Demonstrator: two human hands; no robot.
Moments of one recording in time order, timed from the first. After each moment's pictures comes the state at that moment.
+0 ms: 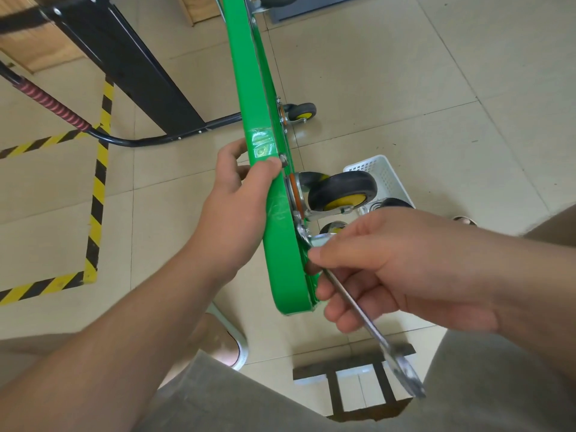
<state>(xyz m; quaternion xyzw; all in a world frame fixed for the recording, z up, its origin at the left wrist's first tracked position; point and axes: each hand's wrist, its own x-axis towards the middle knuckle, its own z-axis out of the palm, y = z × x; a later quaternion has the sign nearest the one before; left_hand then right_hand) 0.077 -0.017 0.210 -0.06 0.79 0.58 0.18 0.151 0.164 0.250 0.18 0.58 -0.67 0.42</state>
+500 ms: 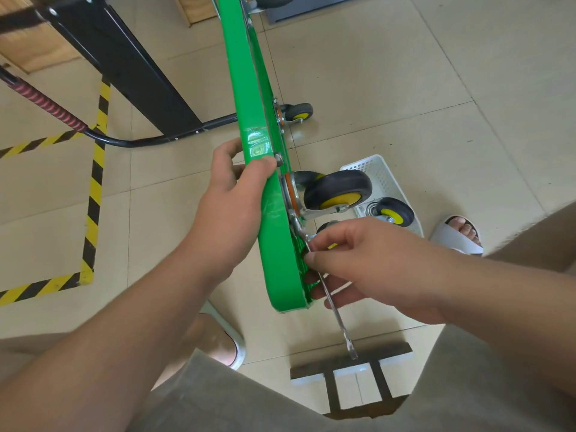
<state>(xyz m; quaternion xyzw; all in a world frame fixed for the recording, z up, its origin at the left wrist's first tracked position) 0.077 -0.016 0.210 -0.06 0.80 0.57 0.18 0.153 0.154 0.217 0.17 0.68 -0.62 0.36</state>
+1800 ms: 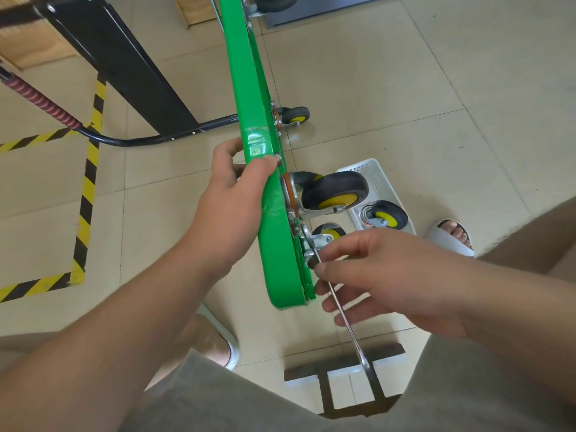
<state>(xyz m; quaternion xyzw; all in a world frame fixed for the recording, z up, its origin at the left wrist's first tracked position) 0.076 -0.017 0.210 -0.06 0.79 0.58 0.18 0.167 0.162 0.230 0.23 0.64 -0.62 0.38</state>
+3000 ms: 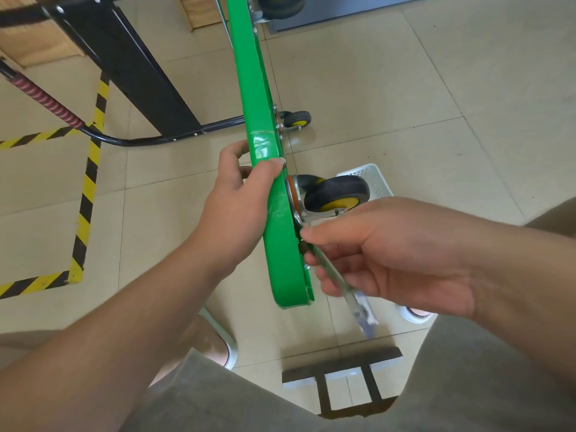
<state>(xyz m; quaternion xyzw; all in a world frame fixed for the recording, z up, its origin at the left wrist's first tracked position) 0.077 -0.015 0.211 -0.06 0.79 0.58 0.17 0.144 0.154 0.262 0.23 0.52 -0.73 0.38</state>
